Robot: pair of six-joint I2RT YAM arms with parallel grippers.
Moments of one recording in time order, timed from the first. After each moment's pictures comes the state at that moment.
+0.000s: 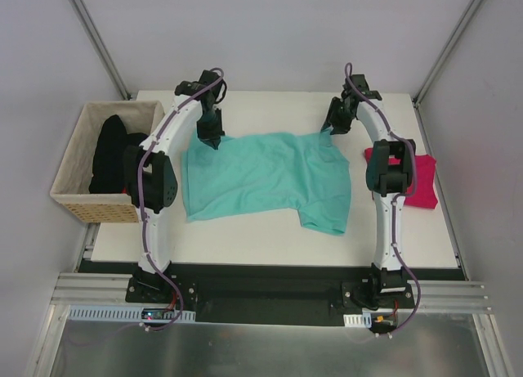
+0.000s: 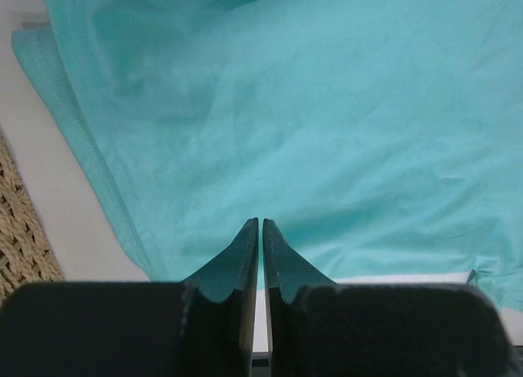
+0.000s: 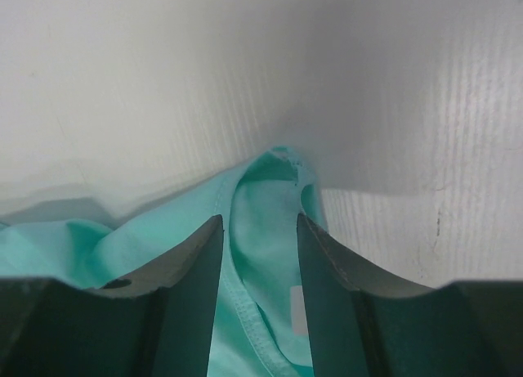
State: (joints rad) left arm -0.29 2.11 2.03 -1.20 0.00 -0.39; right arm 0.12 2.47 2.25 -0.84 -0.19 0.41
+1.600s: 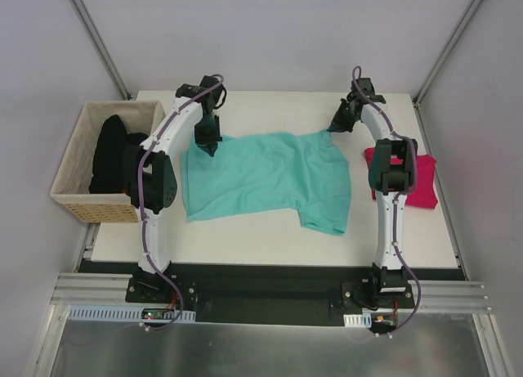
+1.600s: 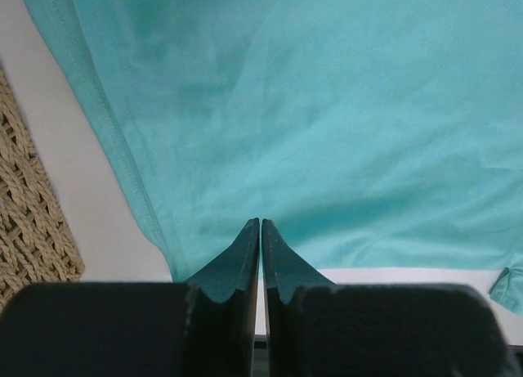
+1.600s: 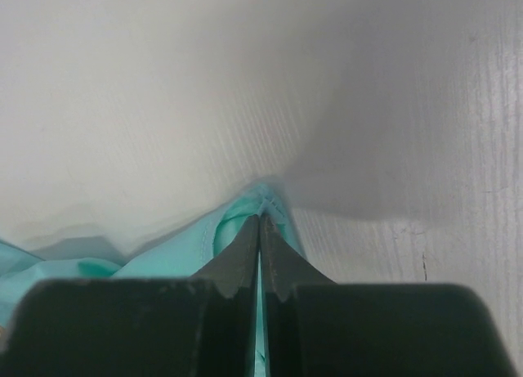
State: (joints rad) left arm -0.29 2.09 1.98 -1.24 -0.03 -0.39; right arm 0.07 2.51 2.24 -0.75 -0.24 0.52
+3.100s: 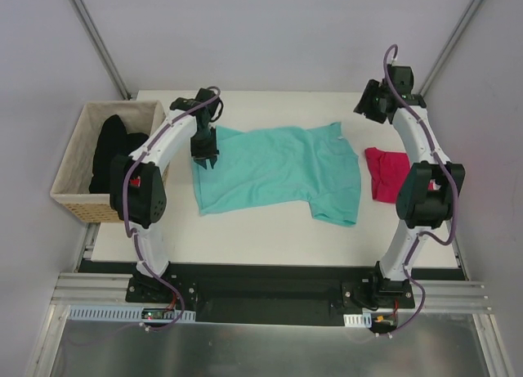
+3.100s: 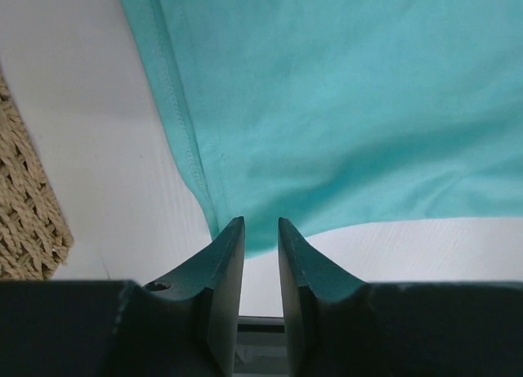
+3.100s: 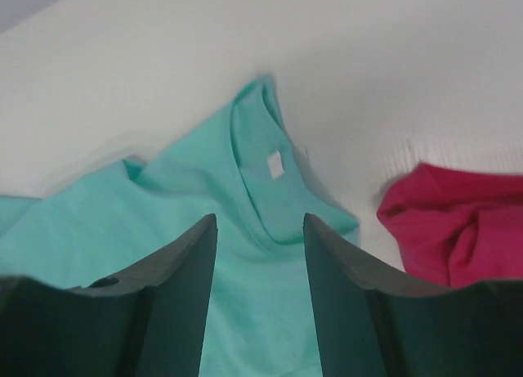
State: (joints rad) left arm -0.30 1.91 1.71 -1.16 -0.03 -0.41; right arm 0.01 1.92 1.79 -0.59 -0.07 0.37
